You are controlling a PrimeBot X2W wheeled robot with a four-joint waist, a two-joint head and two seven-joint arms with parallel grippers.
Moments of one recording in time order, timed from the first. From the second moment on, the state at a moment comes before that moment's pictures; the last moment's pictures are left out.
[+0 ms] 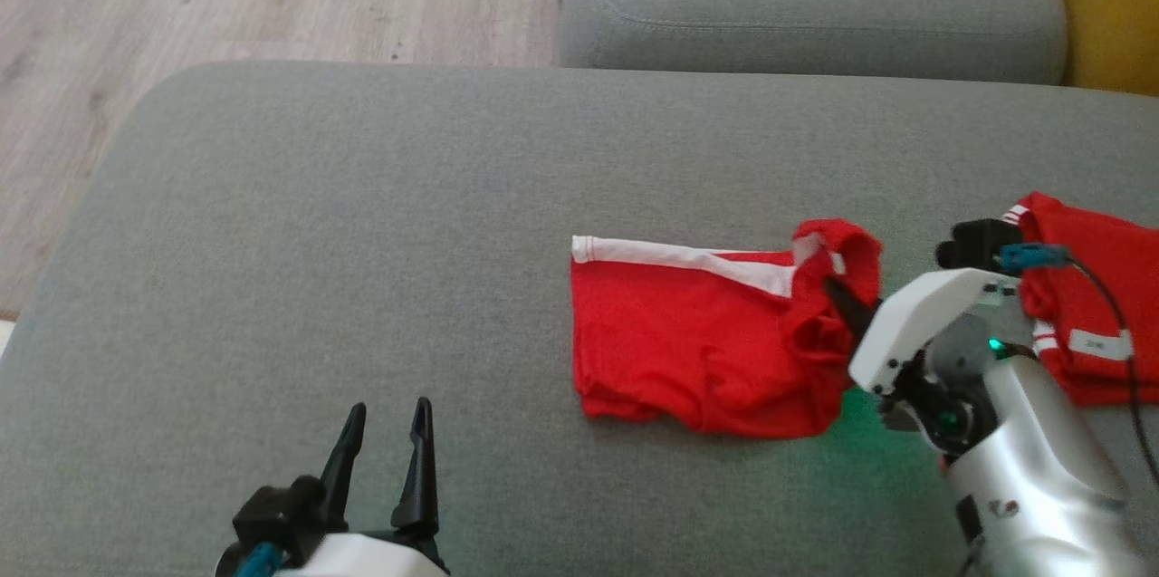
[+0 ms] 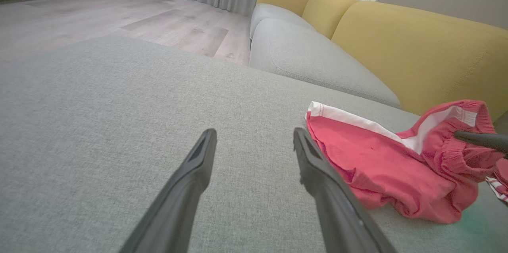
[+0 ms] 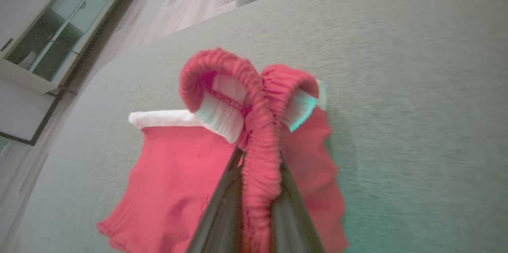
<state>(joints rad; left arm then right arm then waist) 0.00 0.27 -0.56 0.16 -0.68 0.19 -0.23 -0.41 -0.15 0.15 0.66 0.59 0.13 0.41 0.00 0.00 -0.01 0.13</state>
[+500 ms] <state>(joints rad) -0.03 0.24 -0.57 0.19 -0.68 0.17 -0.23 -0.43 -0.07 0.27 0.62 0.68 0.13 0.44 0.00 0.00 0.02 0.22</state>
